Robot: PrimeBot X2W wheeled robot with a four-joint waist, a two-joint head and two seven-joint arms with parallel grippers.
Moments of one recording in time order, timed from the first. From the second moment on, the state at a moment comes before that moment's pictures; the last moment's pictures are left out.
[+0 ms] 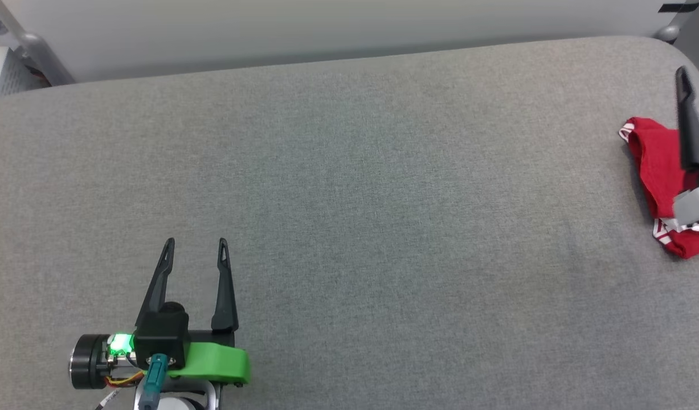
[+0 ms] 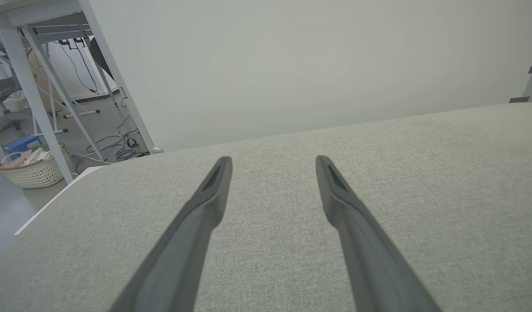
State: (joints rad) left arm 0.01 0.16 -0.15 -0.03 -0.05 0.17 -0.26; right arm -0.51 -0.51 0.09 0.27 0.26 0.13 -0.26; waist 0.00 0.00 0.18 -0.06
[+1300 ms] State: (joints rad) left arm 0.08 0.10 -0.08 0.02 -0.05 0.05 -0.26; right arm 0.14 -0.08 -0.04 -0.09 0.09 0.13 -0.26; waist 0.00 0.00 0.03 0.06
